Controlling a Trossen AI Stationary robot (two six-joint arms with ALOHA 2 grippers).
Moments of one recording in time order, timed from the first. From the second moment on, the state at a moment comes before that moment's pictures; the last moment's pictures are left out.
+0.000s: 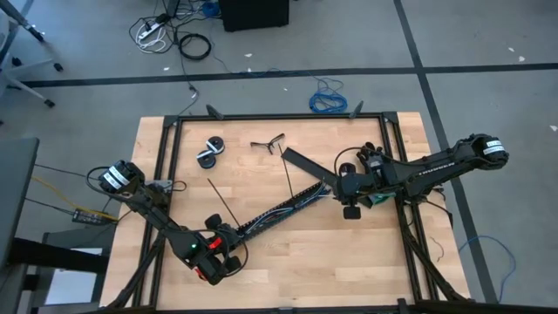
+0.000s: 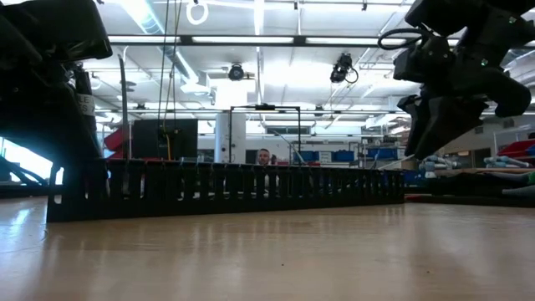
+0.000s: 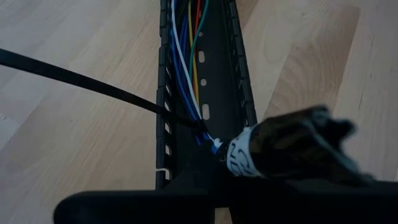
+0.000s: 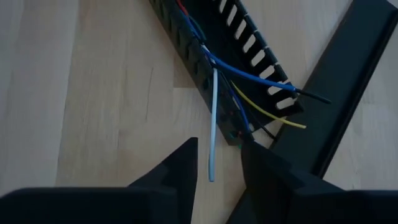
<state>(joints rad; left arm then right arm) -0.77 1.71 0.87 -0.46 -0.71 -1.13 0.13 1.13 0.57 -0.39 0.21 0.02</state>
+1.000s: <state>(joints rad) -0.77 1.71 0.87 -0.46 -0.71 -1.12 0.10 1.13 0.57 -0.29 0.22 -0.12</state>
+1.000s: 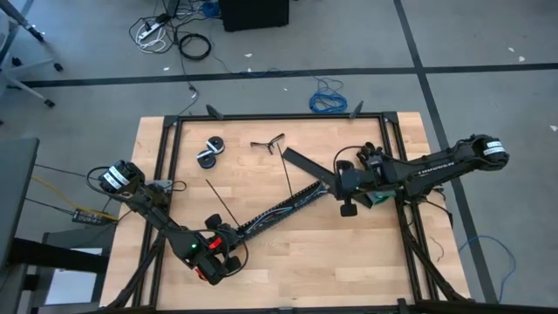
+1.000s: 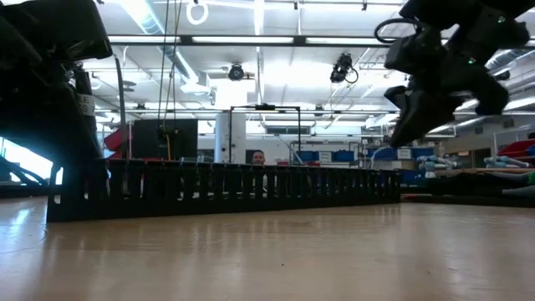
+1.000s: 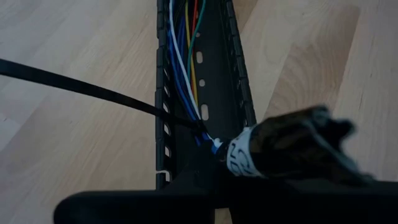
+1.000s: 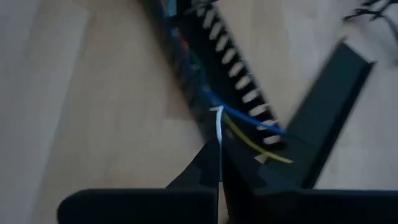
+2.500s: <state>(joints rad) -0.77 1.71 0.87 -0.44 -0.69 -1.08 -0.08 1.39 0.75 -0.52 0.20 -0.18</state>
